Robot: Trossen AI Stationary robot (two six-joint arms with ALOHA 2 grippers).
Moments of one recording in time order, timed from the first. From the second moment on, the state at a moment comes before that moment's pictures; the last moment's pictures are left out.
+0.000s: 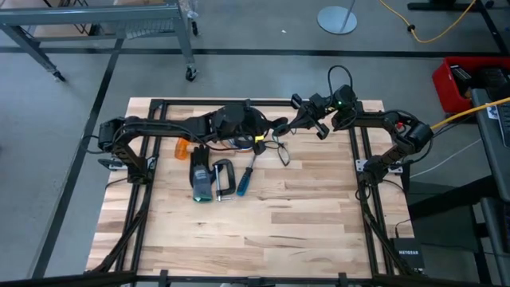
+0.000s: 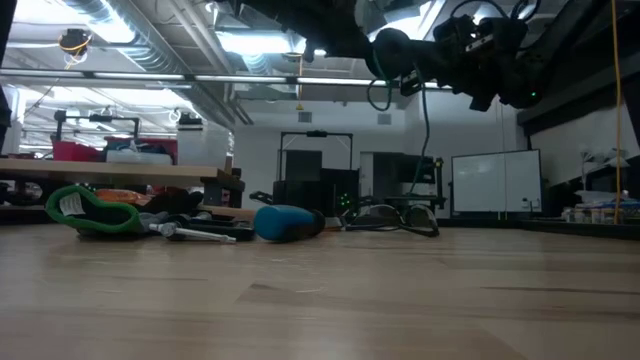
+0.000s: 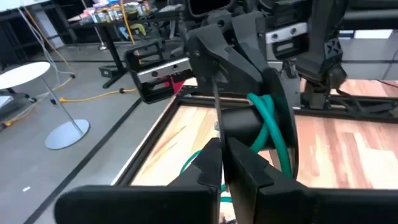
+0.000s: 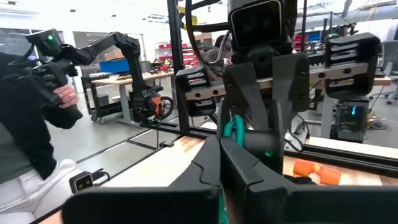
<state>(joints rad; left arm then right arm) 0.17 1.66 1.31 0.06 -0.21 0.10 -0.77 1.54 0.69 1.31 -1.36 0.46</state>
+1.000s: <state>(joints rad) 0.26 1.27 1.31 -0.43 -0.28 0.14 -1.14 1.14 0.69 1.33 -1.25 0.82</state>
